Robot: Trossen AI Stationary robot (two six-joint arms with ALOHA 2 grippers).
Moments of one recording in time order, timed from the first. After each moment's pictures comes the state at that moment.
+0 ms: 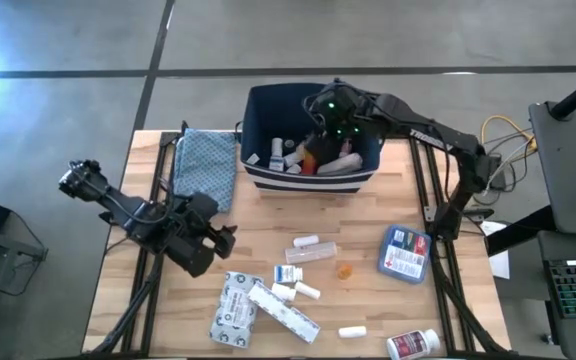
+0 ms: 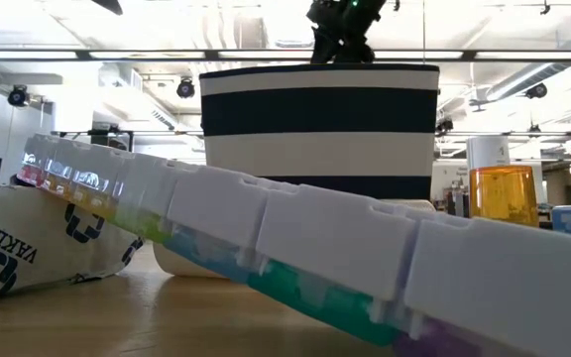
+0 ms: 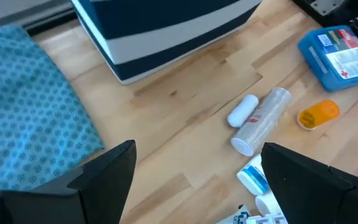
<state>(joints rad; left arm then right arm) -0.56 1.35 1.48 -1.38 -0.71 -1.43 -0.40 1.74 1.89 -0.99 0.16 0.09</state>
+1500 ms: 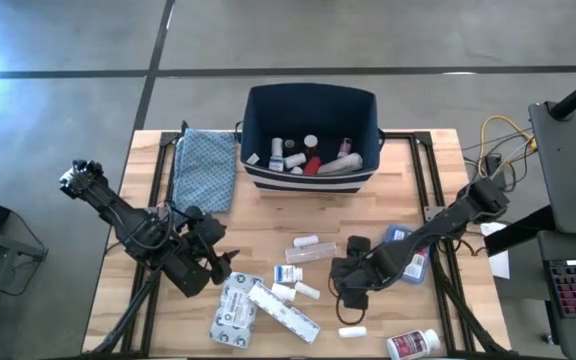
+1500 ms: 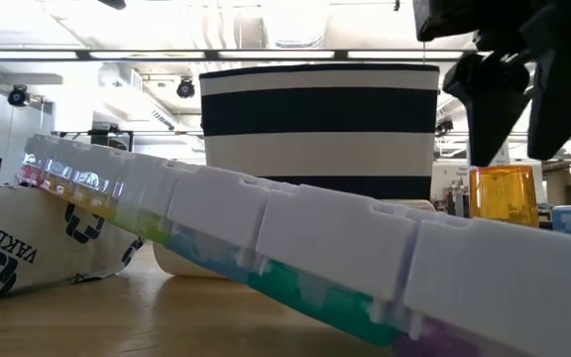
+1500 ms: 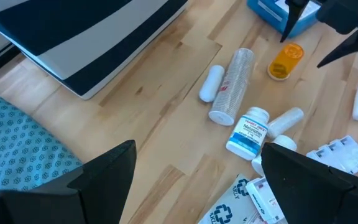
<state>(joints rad) -0.66 1.35 1.38 -1.19 -0.71 -1.12 0.53 1.72 1.21 -0.85 0.19 0.65</state>
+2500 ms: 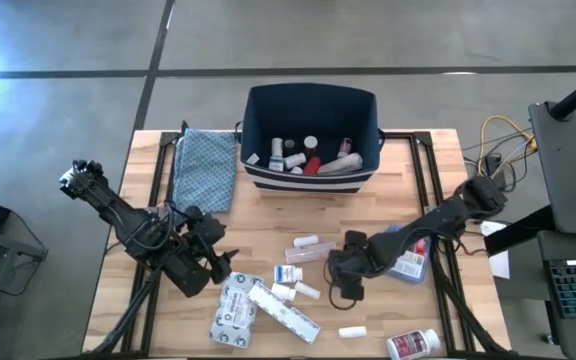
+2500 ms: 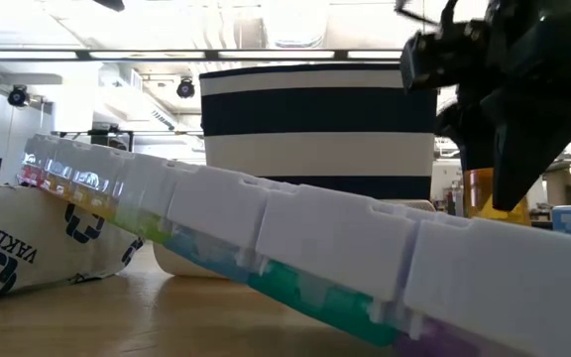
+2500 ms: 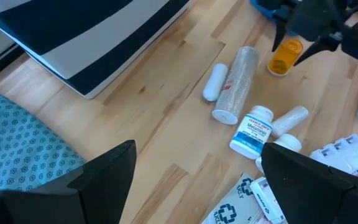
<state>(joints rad) -0.66 1.35 1.38 -1.20 -0.71 -1.12 0.43 1.72 1.07 -0.70 0.11 0.59</state>
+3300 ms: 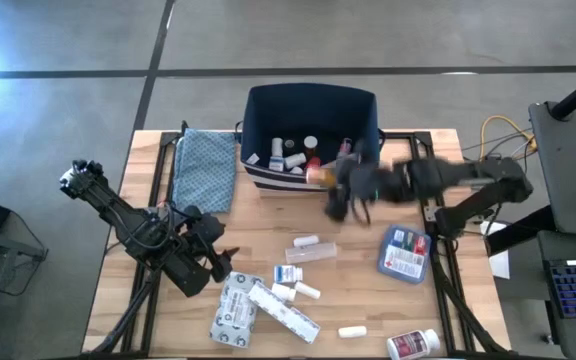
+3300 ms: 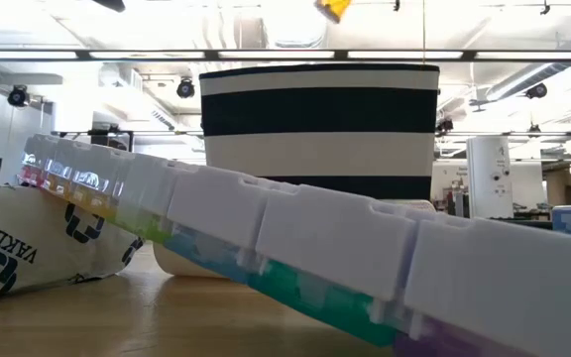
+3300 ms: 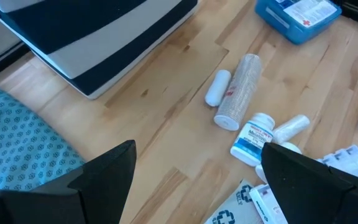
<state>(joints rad) -0.65 1.35 1.38 -1.21 -0.73 -1.16 0.10 1.46 1.63 -0.84 0.55 0.32</state>
